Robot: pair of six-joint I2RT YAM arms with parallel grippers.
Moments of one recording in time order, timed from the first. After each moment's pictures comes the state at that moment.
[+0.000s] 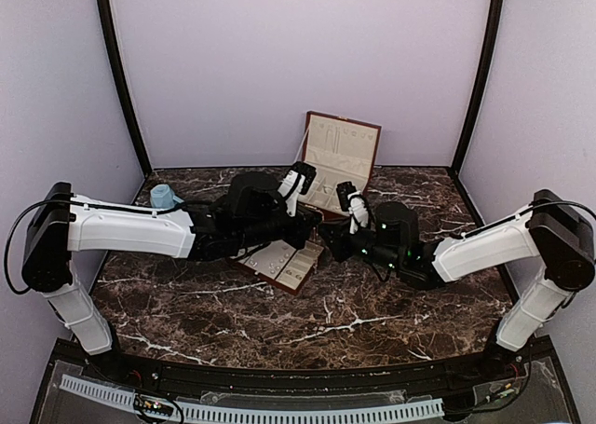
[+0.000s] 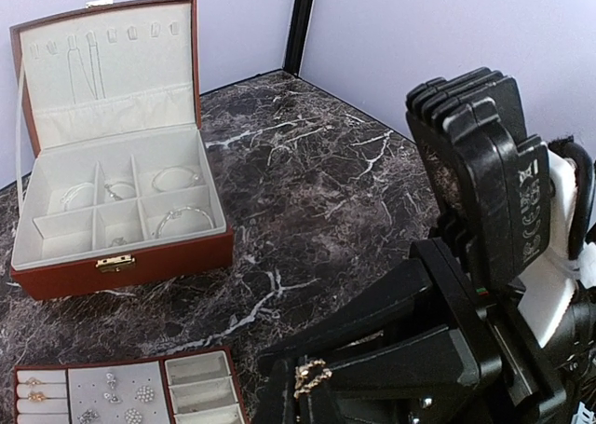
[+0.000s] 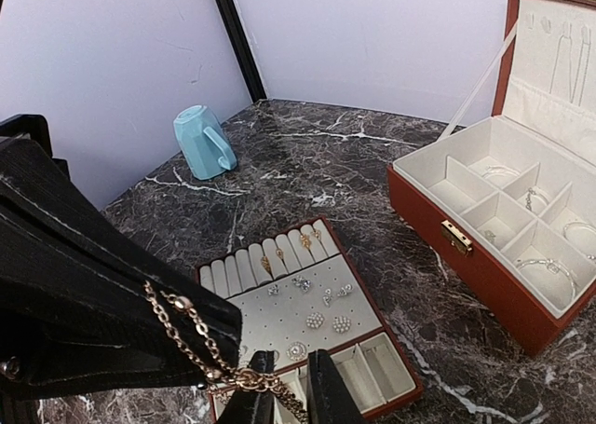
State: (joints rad) left arm -1.00 1.69 1.14 0.18 -0.12 -0.23; right arm 0.92 1.61 0.71 0.68 0.05 0.28
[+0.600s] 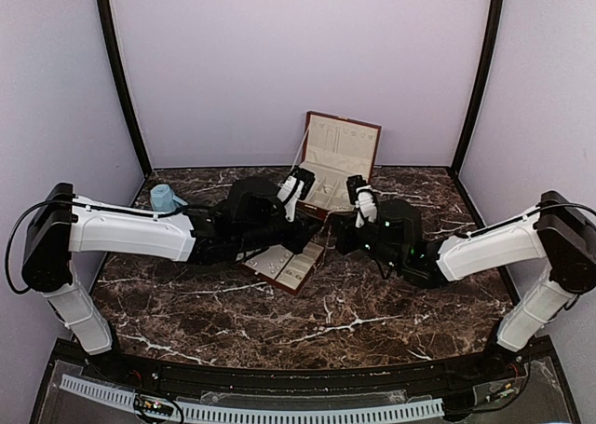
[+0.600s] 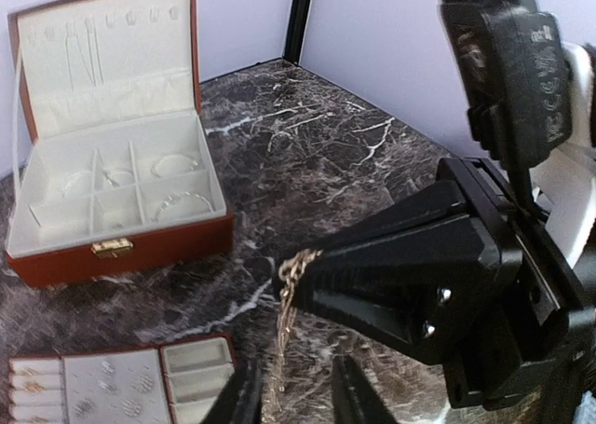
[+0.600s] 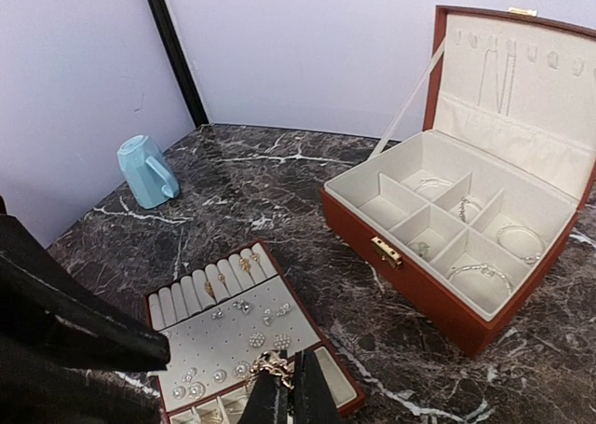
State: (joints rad) left arm -1.00 1.69 1.11 0.19 -0.11 -0.23; right arm 0.92 1.57 0.71 0.66 0.22 0.27
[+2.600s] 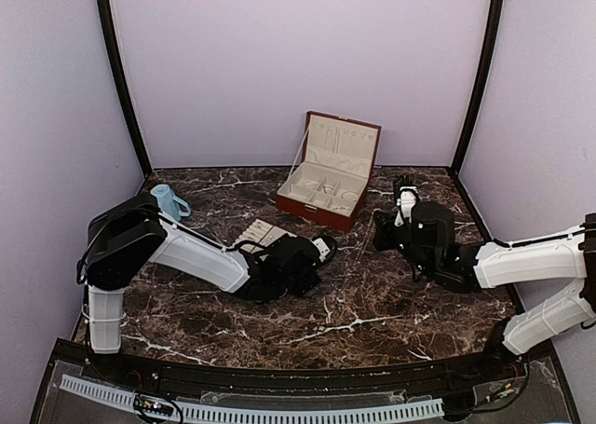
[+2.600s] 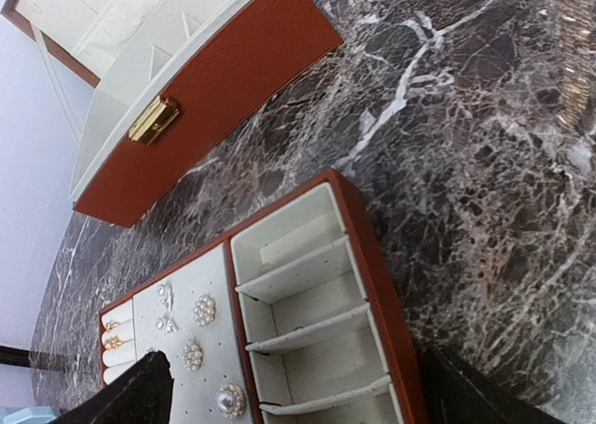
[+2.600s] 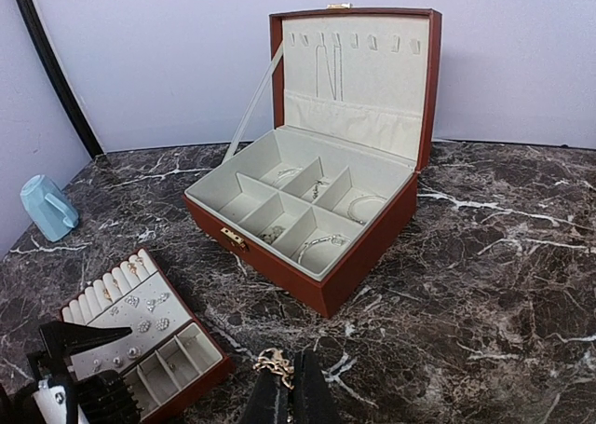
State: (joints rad) left arm -1.08 2.06 1.15 0.18 -0.65 0.26; right arm 0.84 1.30 0.55 0.47 0.45 0.33
